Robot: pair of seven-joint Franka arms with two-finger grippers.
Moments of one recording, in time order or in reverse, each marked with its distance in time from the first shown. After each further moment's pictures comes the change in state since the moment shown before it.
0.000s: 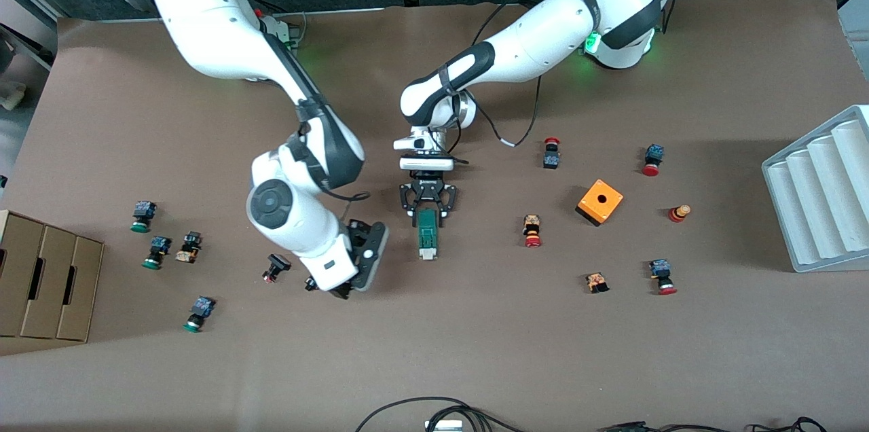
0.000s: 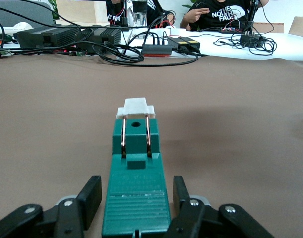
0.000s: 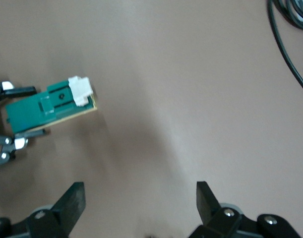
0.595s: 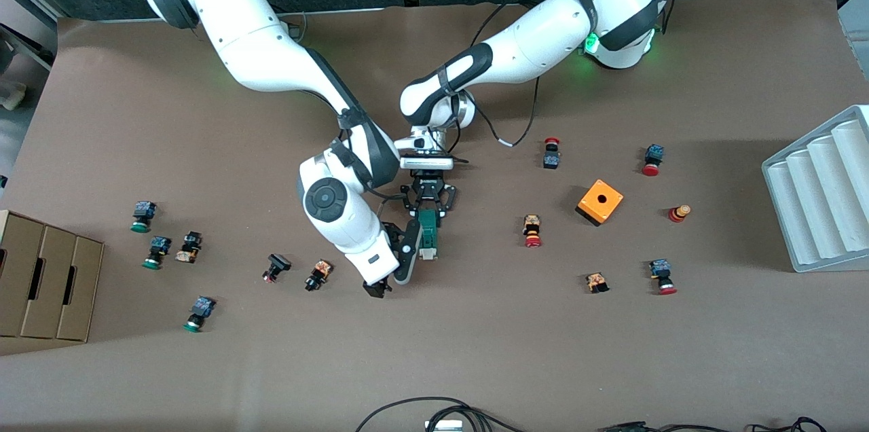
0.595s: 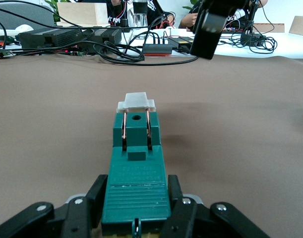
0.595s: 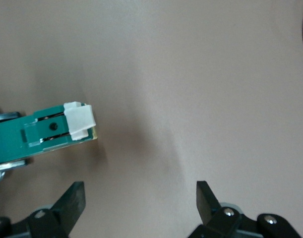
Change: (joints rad) left arm -0.007 0.010 -0.001 0.002 0.006 -0.020 -0.001; right arm 0.111 0.118 -0.060 0.062 0.000 0.091 0.001
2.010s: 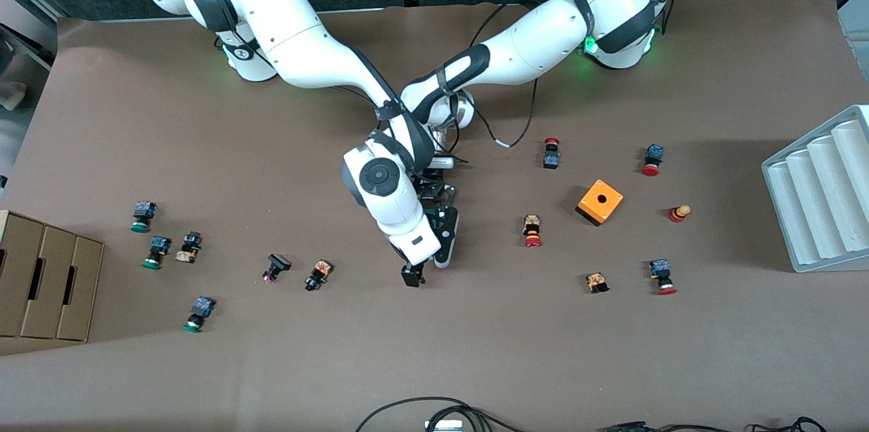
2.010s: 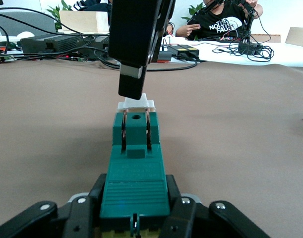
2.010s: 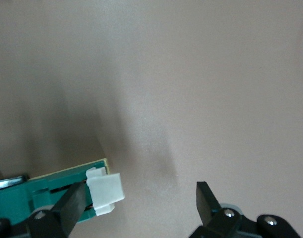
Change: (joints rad) left arm -0.008 0.021 -0.001 0.002 0.042 -0.043 -0.036; right arm 0.164 0.085 -0.088 0.042 0.000 0.103 0.106
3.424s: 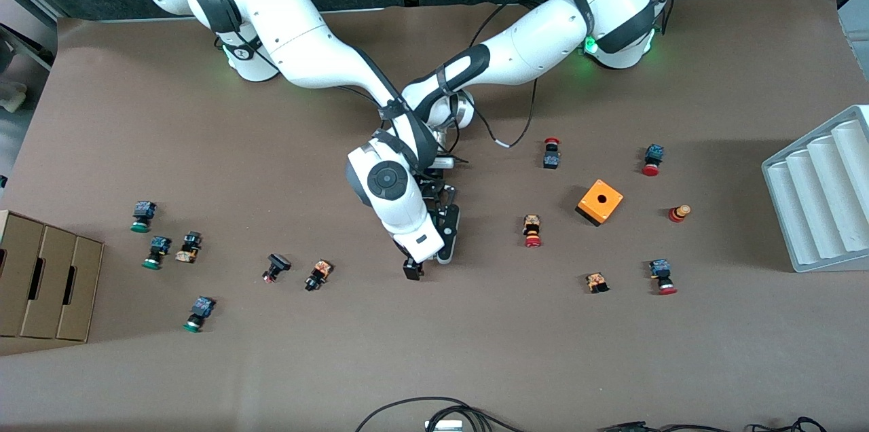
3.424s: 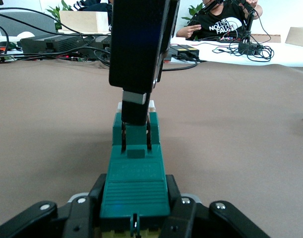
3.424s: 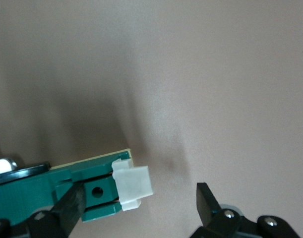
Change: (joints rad) left arm 0.000 0.000 0.000 0.000 0.000 0.000 0.000; right arm 0.012 0.012 0.000 0.009 0.000 -0.083 0.000
